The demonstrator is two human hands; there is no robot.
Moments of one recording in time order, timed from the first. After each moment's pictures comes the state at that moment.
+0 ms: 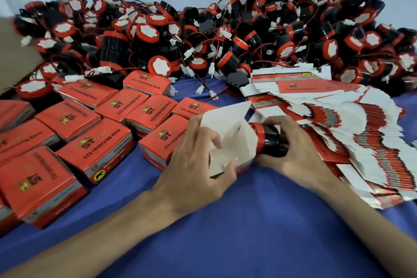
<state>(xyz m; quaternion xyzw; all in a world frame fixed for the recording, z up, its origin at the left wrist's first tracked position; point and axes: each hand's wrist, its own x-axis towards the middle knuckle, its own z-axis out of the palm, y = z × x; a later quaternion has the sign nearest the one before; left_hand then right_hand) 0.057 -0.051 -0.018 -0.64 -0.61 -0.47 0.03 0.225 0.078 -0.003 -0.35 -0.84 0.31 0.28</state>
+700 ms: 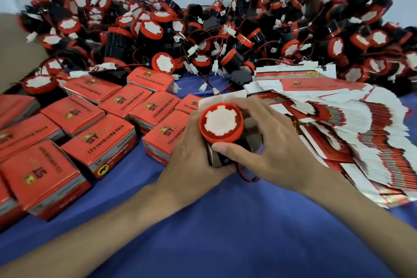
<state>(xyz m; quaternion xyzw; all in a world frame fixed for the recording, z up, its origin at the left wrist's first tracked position) 0.051 -0.045 -0.017 -0.60 -0.59 -0.54 -0.08 0.187 0.029 0.046 -0.17 -0.91 0.22 0.30</state>
